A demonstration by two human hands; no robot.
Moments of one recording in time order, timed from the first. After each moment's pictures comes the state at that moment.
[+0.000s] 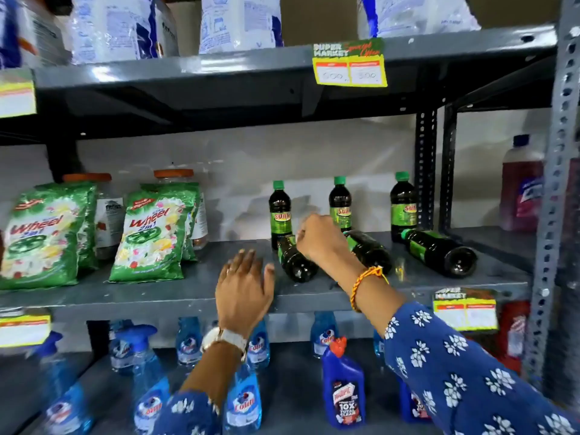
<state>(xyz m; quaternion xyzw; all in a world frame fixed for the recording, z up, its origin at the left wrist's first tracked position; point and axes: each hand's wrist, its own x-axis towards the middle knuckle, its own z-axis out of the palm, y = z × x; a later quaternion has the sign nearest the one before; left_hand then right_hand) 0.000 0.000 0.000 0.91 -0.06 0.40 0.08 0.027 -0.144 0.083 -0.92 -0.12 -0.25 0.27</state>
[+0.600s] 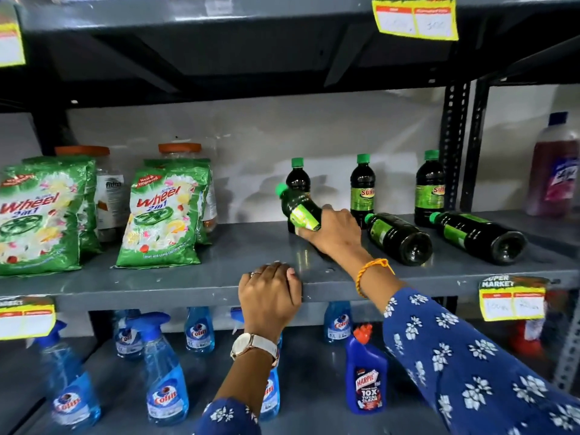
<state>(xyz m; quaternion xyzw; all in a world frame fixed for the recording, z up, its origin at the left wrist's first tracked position) 0.018 0.016 -0.037 0.86 -0.06 0.50 0.09 0.085 -0.108 0.047 -0.92 -0.05 -0.31 0.21</state>
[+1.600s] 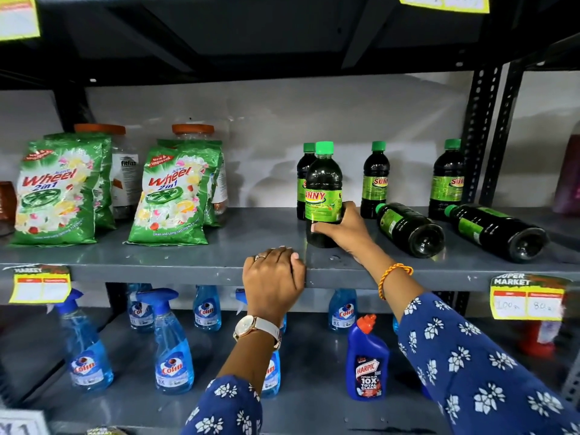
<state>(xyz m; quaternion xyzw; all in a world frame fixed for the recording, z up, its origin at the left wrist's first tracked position) 0.015 0.011 -0.038 0.85 -0.05 0.51 0.11 0.112 -0.127 0.014 -0.80 -0.11 -0.20 0.55</state>
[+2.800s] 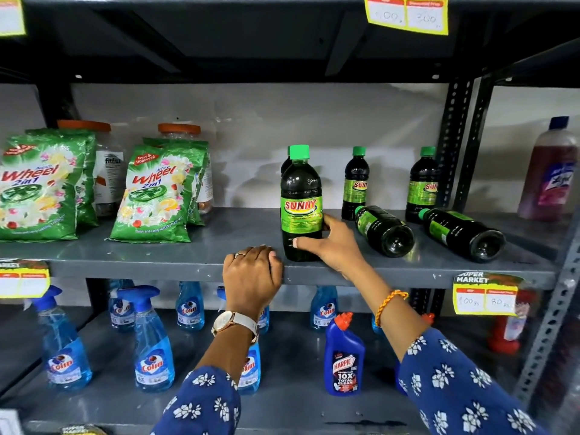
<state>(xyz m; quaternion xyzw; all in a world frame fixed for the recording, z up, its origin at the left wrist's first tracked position) 0.011 0.011 -0.036 0.87 -0.04 0.49 0.10 0.043 -0.143 0.015 -0.81 -0.19 -0.18 0.53</state>
